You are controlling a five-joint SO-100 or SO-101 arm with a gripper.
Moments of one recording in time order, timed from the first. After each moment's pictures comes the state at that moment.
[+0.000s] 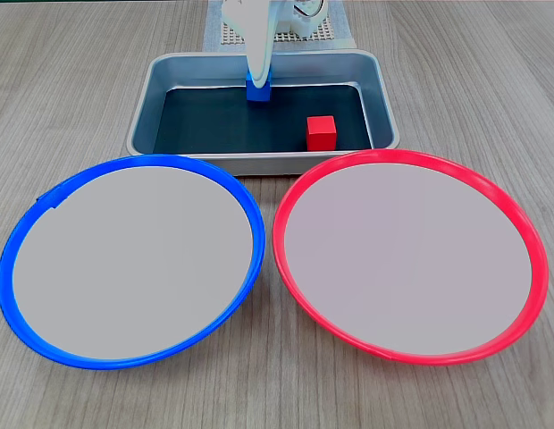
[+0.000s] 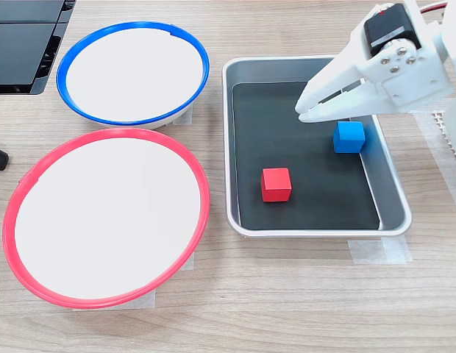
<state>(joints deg) 7.9 189.3 173.1 56.8 0.6</state>
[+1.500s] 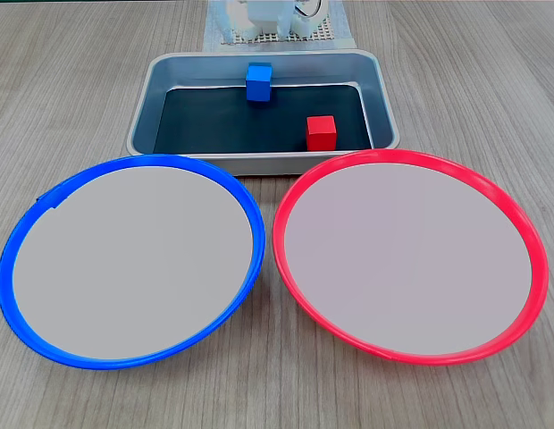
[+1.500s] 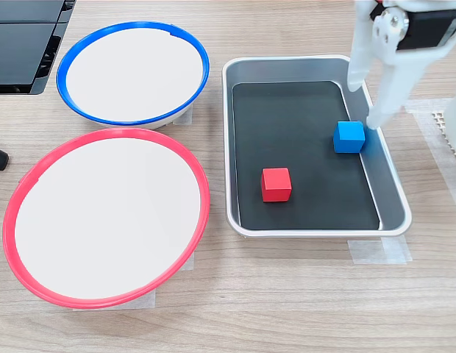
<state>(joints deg) 15.0 123.8 128.1 84.4 -112.6</state>
